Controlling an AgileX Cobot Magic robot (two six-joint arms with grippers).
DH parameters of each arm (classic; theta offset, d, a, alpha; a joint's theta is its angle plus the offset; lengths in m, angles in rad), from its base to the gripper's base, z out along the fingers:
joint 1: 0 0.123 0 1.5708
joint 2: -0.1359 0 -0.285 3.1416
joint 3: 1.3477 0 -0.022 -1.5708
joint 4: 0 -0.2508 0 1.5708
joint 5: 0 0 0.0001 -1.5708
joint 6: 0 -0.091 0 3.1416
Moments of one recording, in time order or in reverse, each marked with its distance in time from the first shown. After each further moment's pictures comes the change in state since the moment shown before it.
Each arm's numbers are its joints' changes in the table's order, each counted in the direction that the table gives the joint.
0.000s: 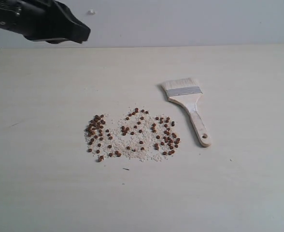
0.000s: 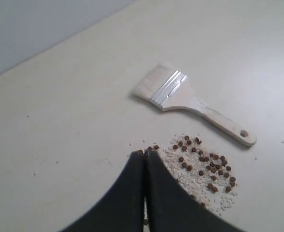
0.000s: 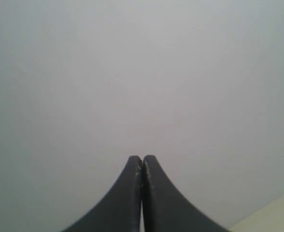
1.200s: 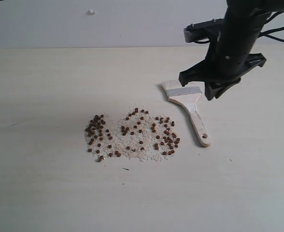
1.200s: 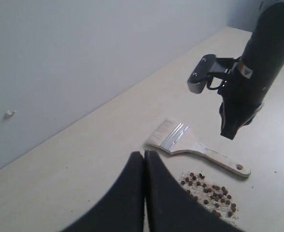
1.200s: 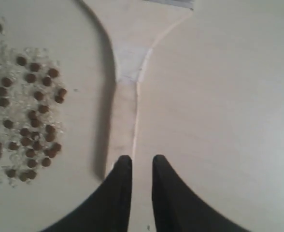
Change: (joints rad) left arm 0.025 0.421 0.162 0.052 -0.034 -0.110; right arm 0.302 -1.891 -1.370 0.213 1.256 0.423
